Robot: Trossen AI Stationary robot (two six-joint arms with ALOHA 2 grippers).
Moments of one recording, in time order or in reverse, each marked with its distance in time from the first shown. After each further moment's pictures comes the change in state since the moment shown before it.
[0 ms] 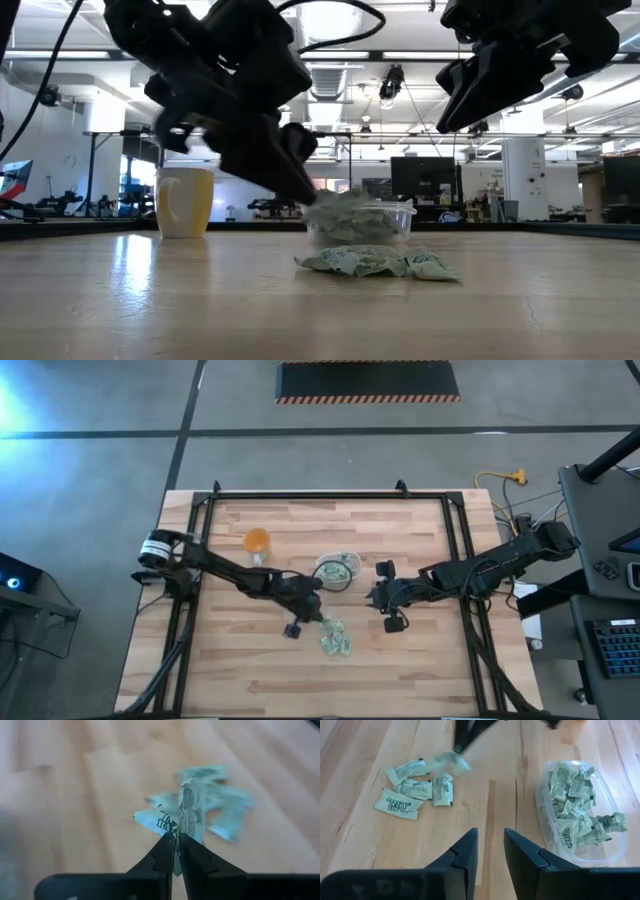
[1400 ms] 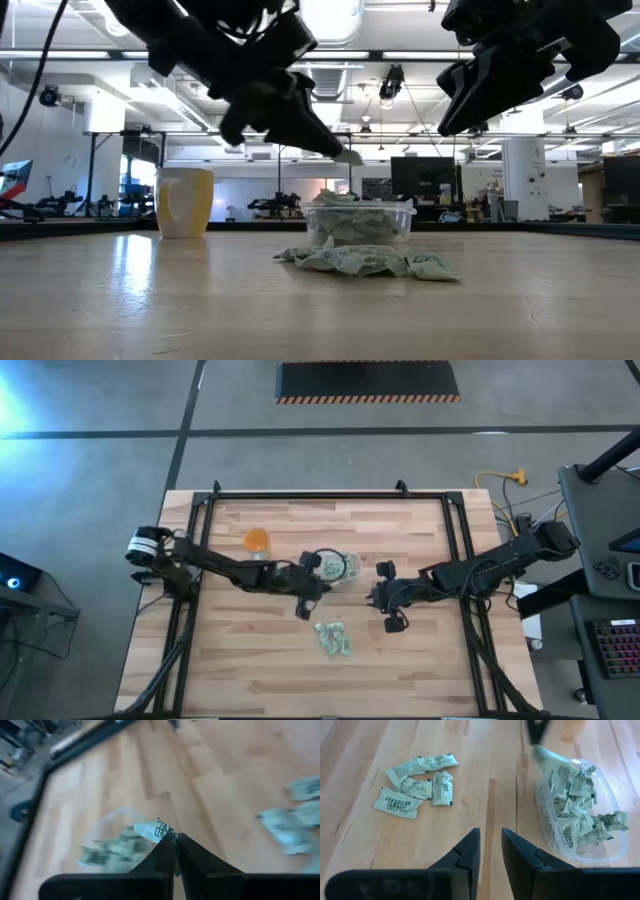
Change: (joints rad) left arm 0.022 -0.103 0.024 0.015 -0.393 0.223; right arm 0.000 0.000 -0.012 0.010 0.001 0.001
